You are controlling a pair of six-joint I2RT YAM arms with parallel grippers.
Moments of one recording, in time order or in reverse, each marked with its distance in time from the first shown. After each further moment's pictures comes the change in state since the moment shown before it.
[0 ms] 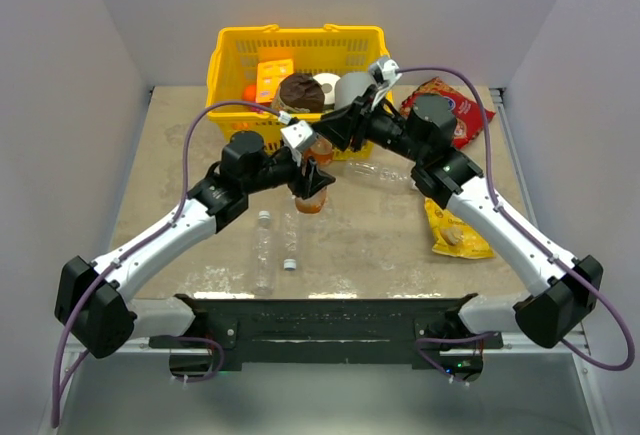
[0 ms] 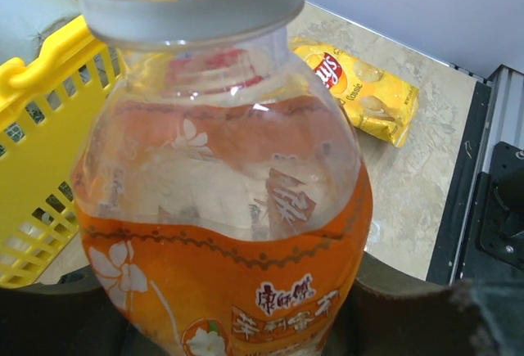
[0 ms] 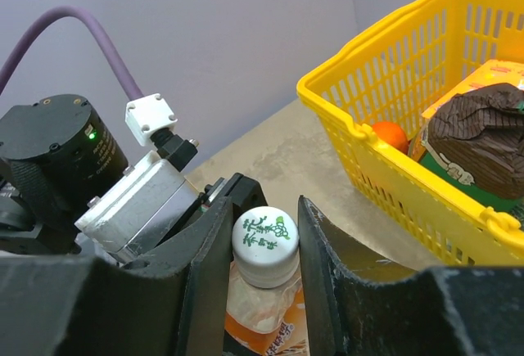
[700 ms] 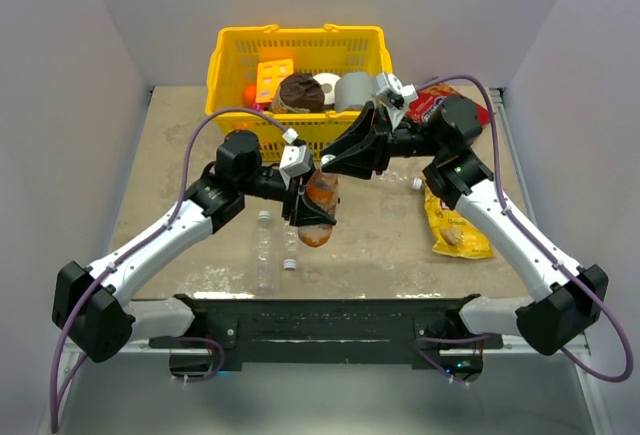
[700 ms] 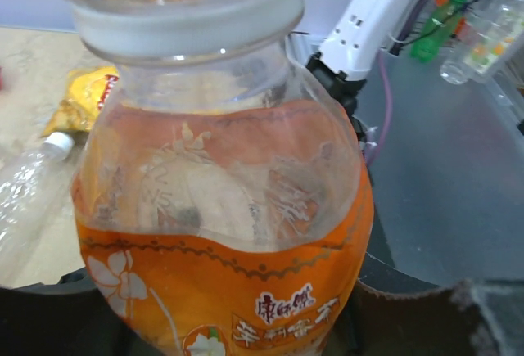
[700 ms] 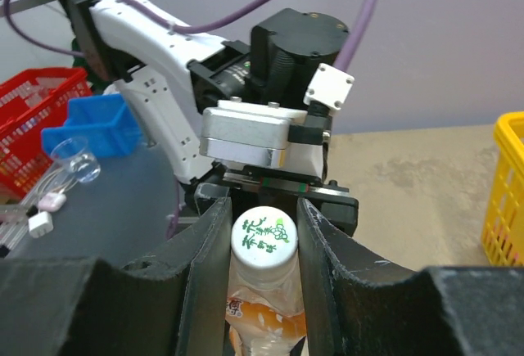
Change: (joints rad) left arm 0.023 -0.027 0.000 -0.015 0.637 0.029; right arm -0.090 -0.032 -0.041 0.215 -0.700 0.035
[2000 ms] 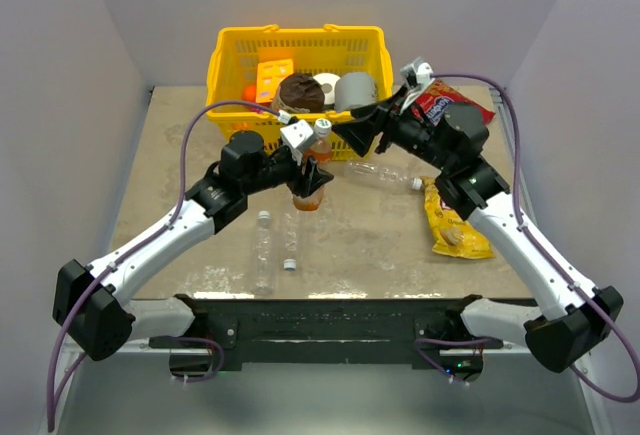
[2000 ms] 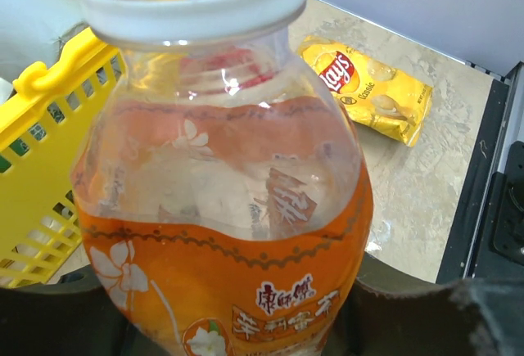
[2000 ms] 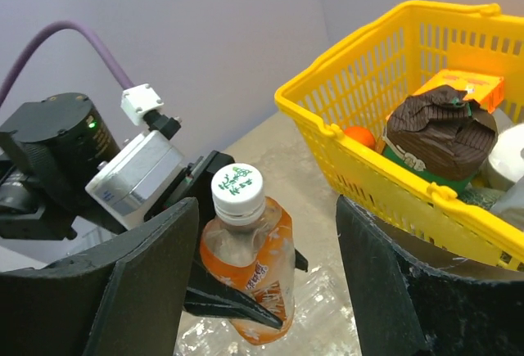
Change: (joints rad) left arm -0.030 0.008 0.019 -0.029 -0.683 -0.003; right arm -0.016 -0.113 -0.029 -0.240 0.670 -0.022
